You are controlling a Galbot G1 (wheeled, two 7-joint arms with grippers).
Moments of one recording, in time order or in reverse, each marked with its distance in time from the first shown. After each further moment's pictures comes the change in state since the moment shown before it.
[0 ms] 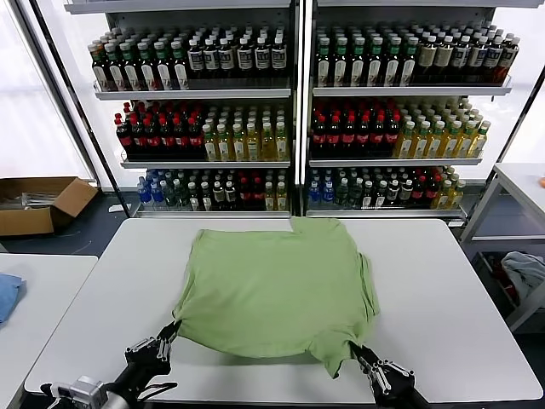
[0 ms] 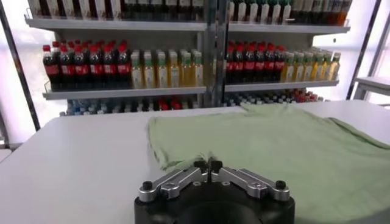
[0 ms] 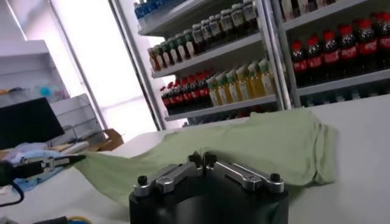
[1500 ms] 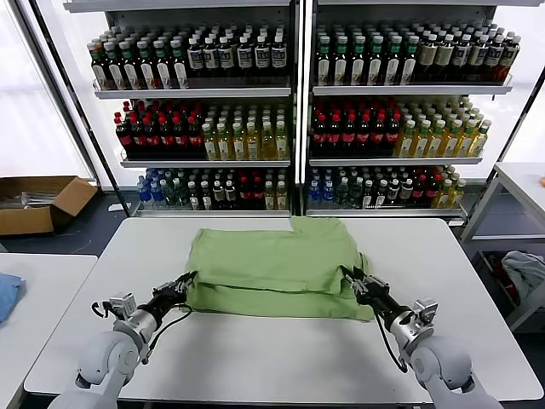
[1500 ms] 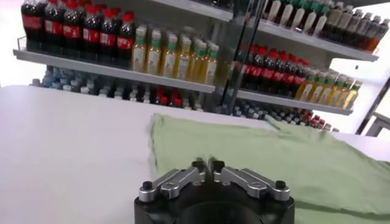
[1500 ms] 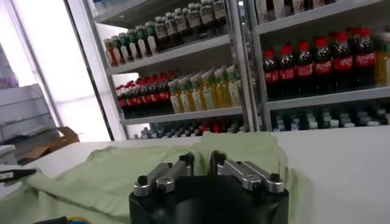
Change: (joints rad) left arm -0.530 0.076 0.188 0.513 -0.242 0.043 -0.024; right arm 0.609 -0.094 -0.248 -0.415 -0.072 -0.132 0.240
